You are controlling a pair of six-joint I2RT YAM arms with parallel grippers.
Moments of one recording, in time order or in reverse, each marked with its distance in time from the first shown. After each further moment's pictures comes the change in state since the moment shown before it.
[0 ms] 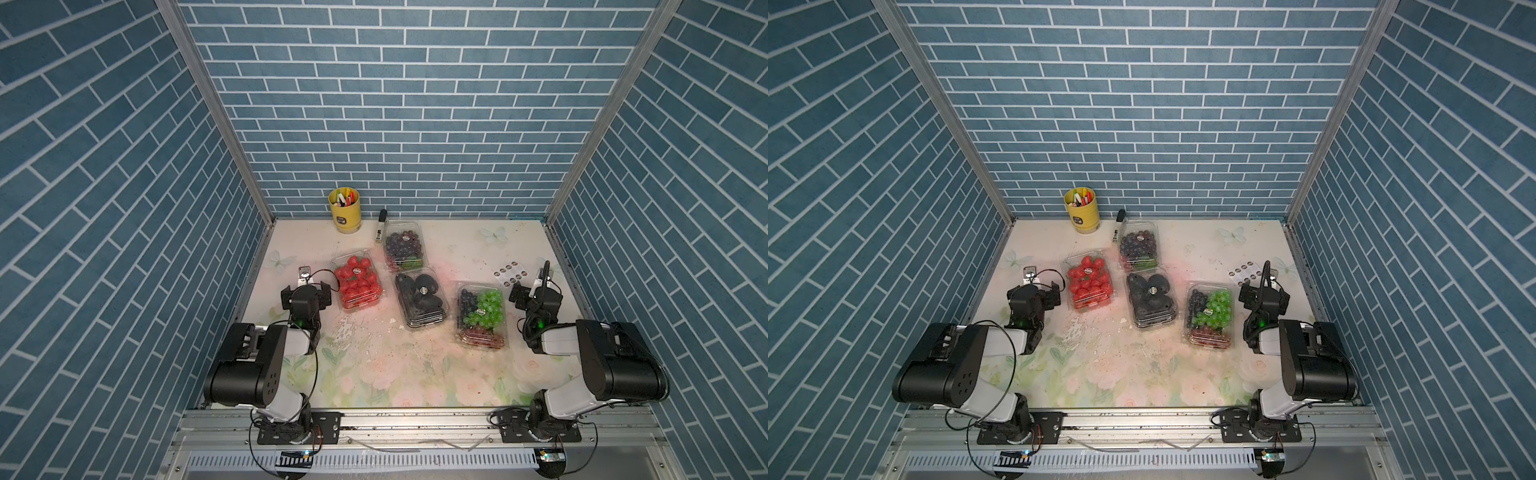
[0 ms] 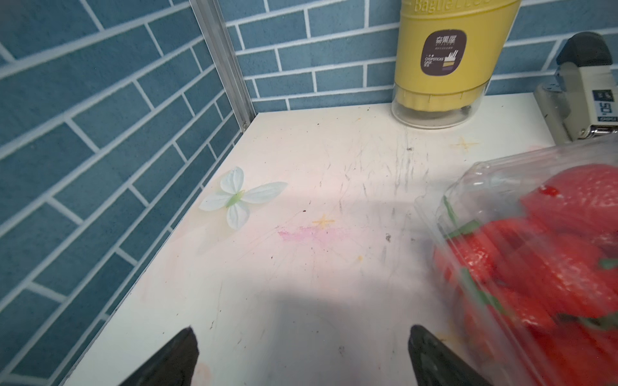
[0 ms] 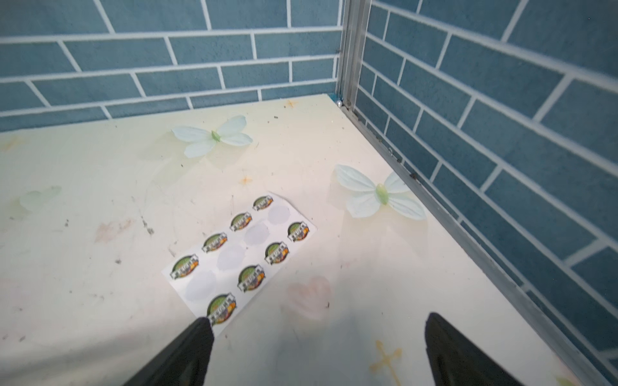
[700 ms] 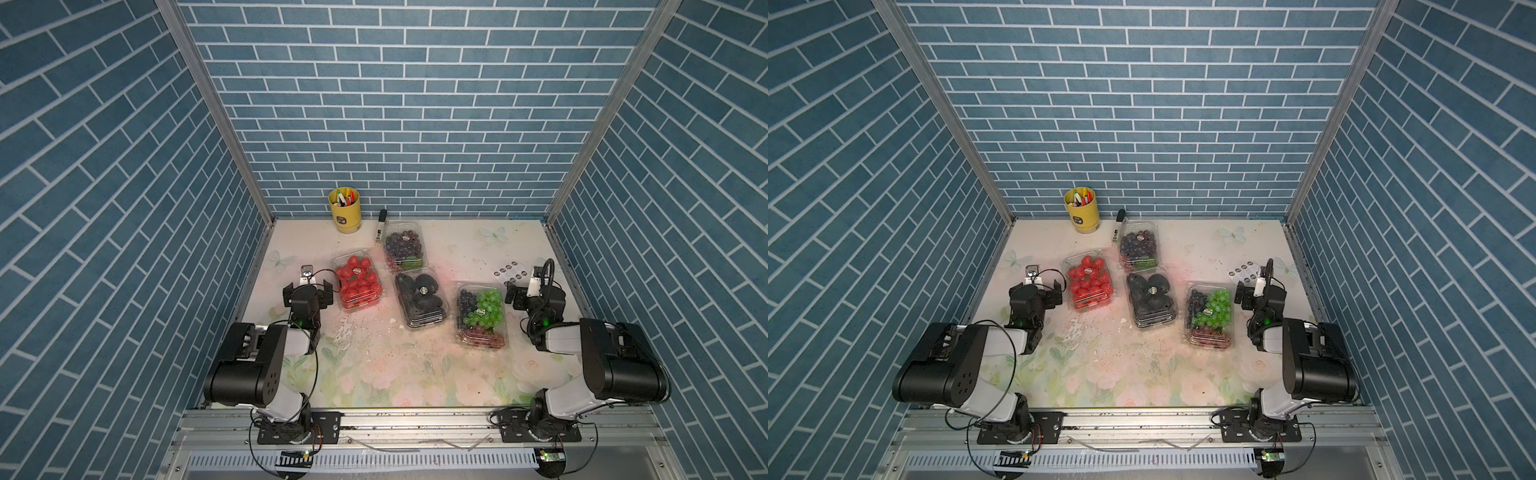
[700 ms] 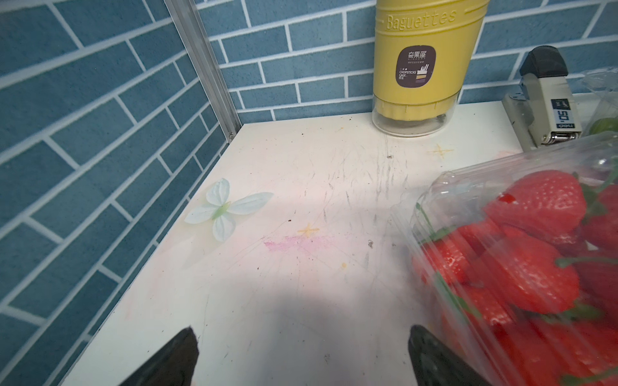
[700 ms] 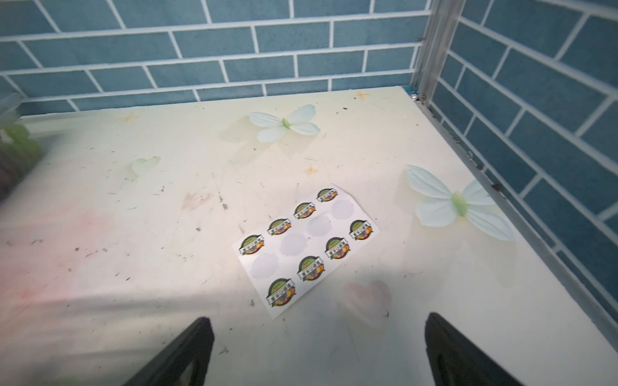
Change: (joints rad) left arm -0.001 0.000 0.000 0.015 0.046 0.019; right arm -0.077 0.000 0.008 -0.042 -0.365 -0.056
